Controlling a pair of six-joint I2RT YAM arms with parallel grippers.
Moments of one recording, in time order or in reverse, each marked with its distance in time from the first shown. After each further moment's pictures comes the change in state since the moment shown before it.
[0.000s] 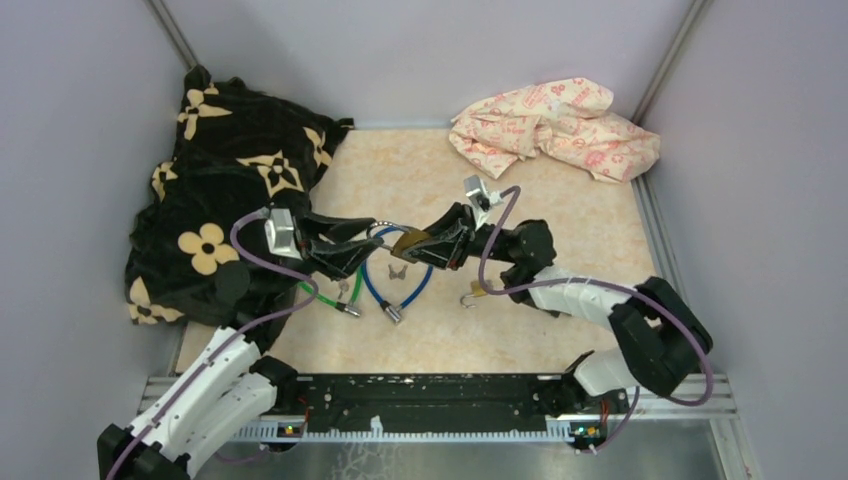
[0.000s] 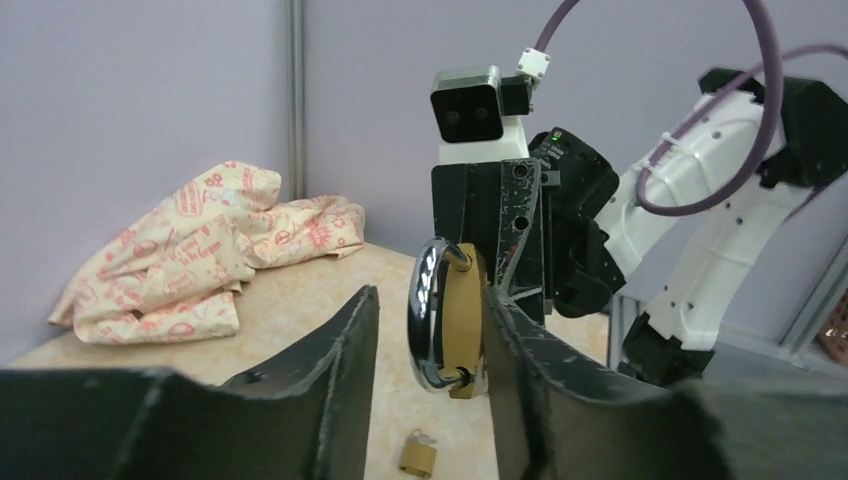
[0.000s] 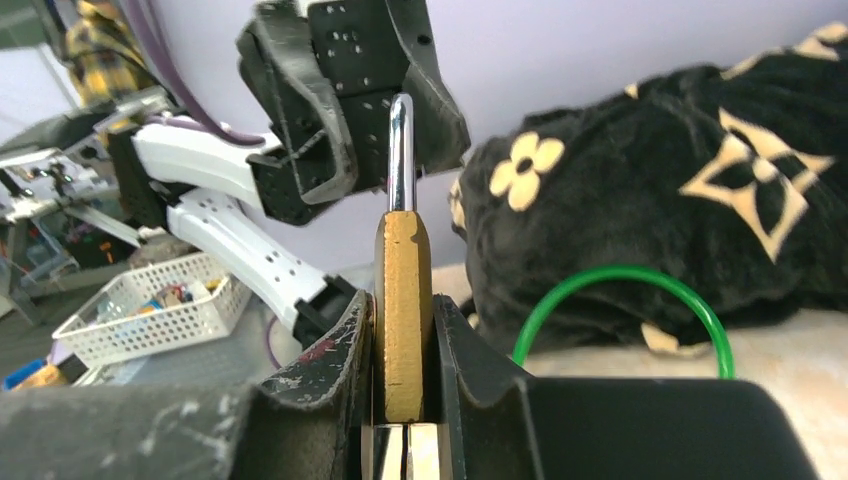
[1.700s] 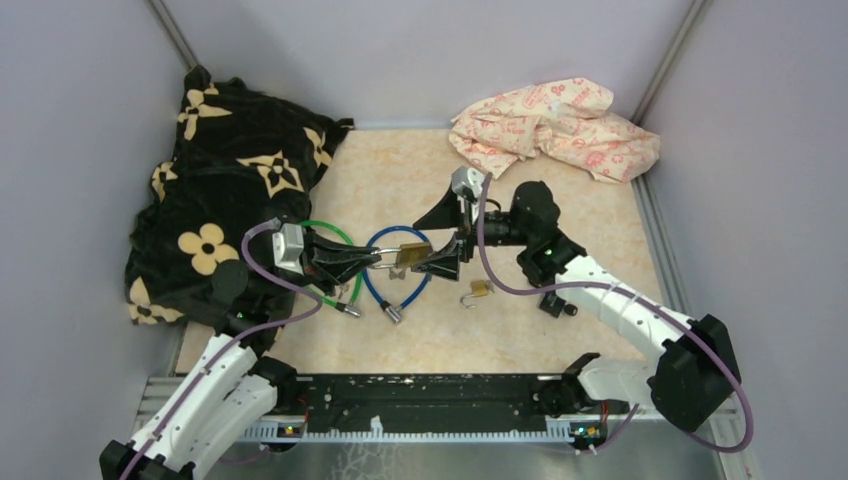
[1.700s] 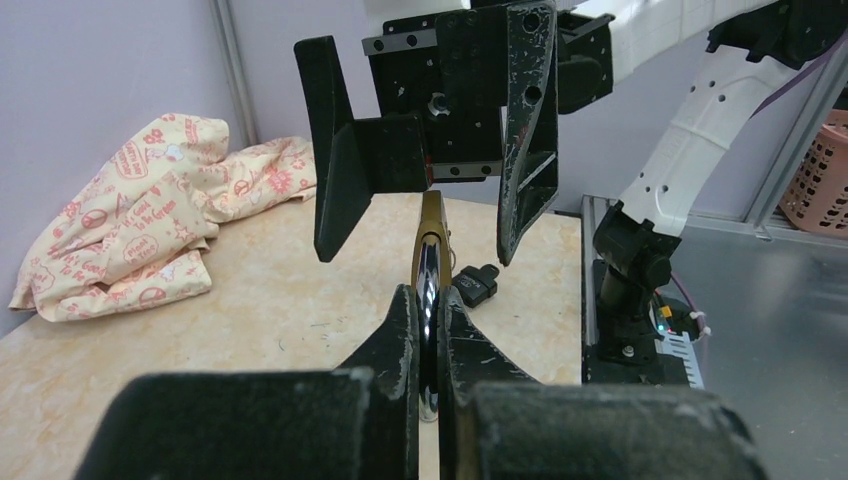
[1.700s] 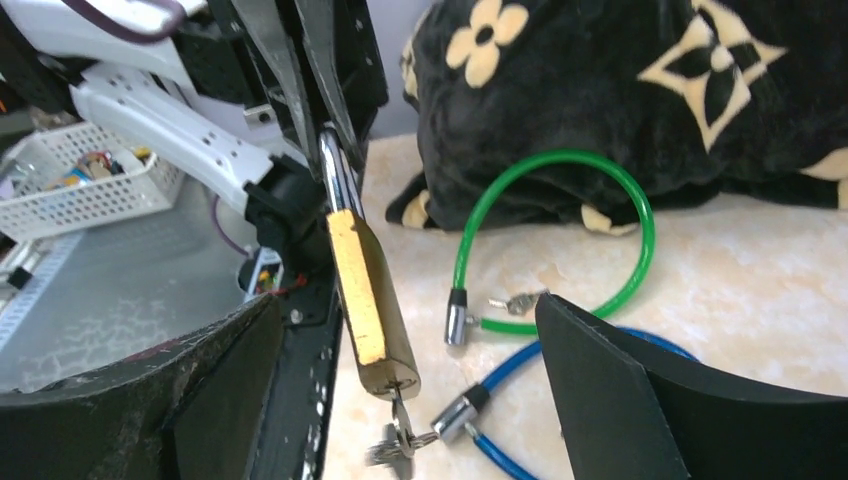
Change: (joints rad) left arm 0.077 -0.080 -0.017 -0.167 0.260 0.111; right arm -0.055 -0.243 0.264 -1.139 -0.143 -0.582
